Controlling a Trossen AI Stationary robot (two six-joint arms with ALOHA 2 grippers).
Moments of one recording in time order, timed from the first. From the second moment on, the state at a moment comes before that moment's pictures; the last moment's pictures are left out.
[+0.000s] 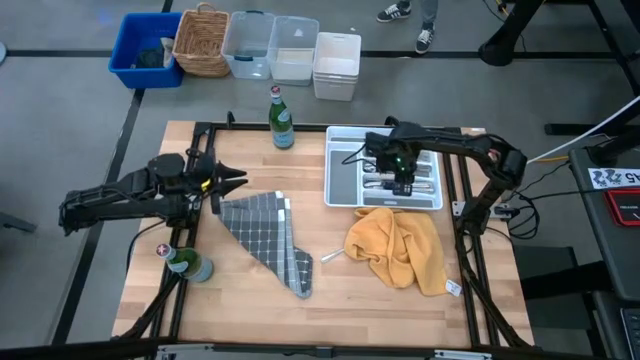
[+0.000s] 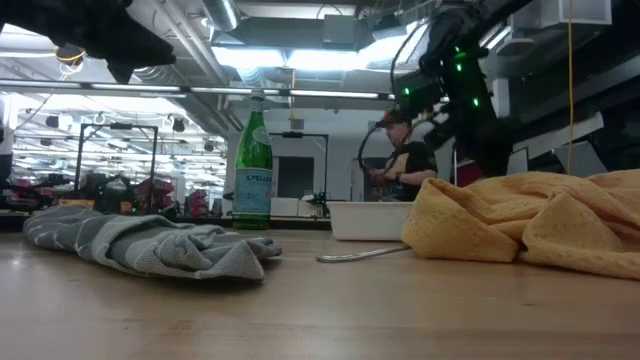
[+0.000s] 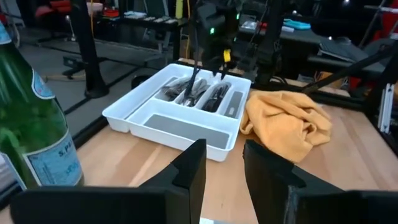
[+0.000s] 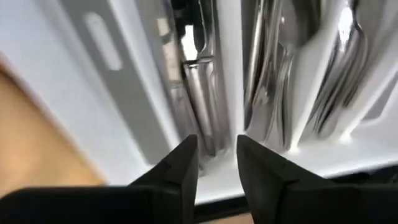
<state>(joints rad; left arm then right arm) 0.22 0.31 0.47 -0.36 -0.06 -0.10 -0.47 1.70 1.24 -1.31 0.16 -0.26</state>
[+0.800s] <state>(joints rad) 0.22 0.04 0.18 -0.30 -0.05 -0.27 0.11 1.74 1.47 -0.93 -0.11 -0.03</state>
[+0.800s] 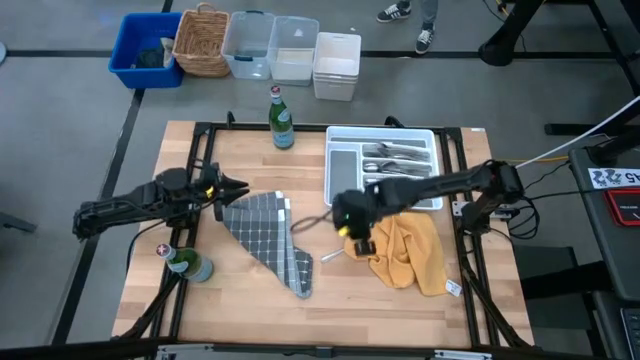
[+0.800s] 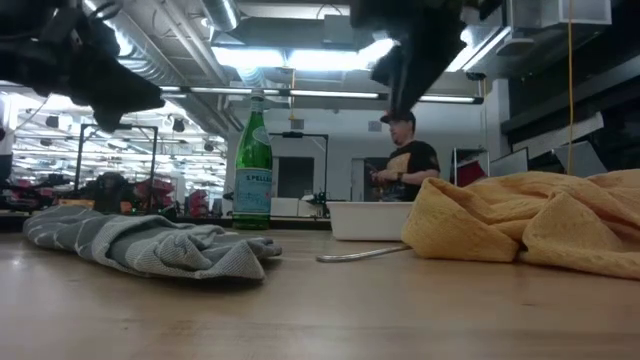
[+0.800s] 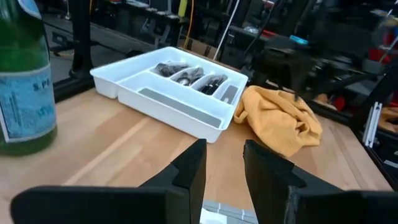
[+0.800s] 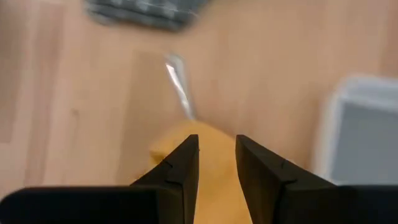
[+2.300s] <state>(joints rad) 0.22 0.03 0.14 -0.31 -0.02 -0.28 0.25 2.09 1.48 -1.03 0.04 0.10</state>
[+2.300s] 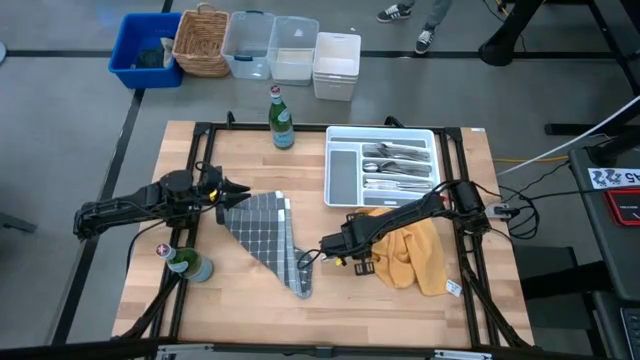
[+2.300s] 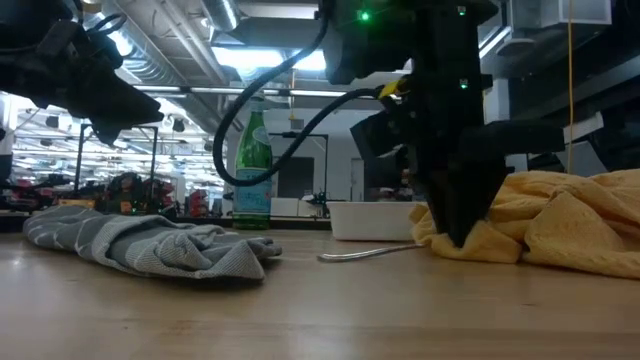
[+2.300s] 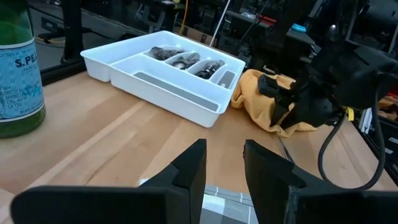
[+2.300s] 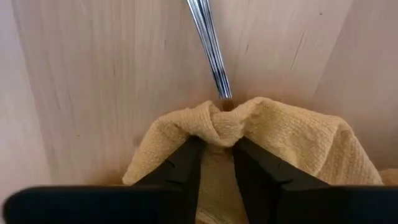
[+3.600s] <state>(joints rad) 0.22 0.12 0.14 0.08 -0.01 -0.60 0.30 1.92 1.60 -1.57 -0.04 0.58</state>
